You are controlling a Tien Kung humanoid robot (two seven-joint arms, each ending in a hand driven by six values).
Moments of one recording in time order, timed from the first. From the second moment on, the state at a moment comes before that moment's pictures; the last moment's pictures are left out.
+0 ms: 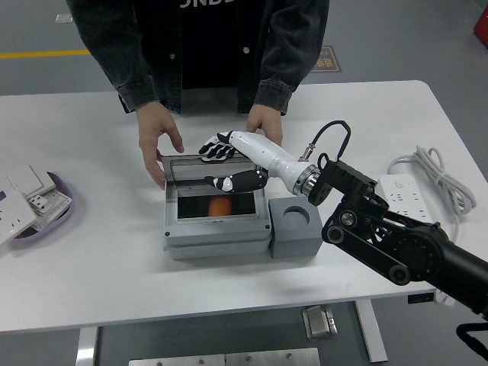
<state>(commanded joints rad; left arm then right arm) 0.08 0.10 -1.12 -0.18 1.10 -0.04 0.35 0.63 -0.25 0.63 1.36 -1.70 -0.09 0.01</state>
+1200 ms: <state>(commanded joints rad) 0.10 0.10 -1.07 -0.18 1.03 -0.03 0.34 0.24 -0.26 1.12 1.57 -1.69 -0.08 0.05</state>
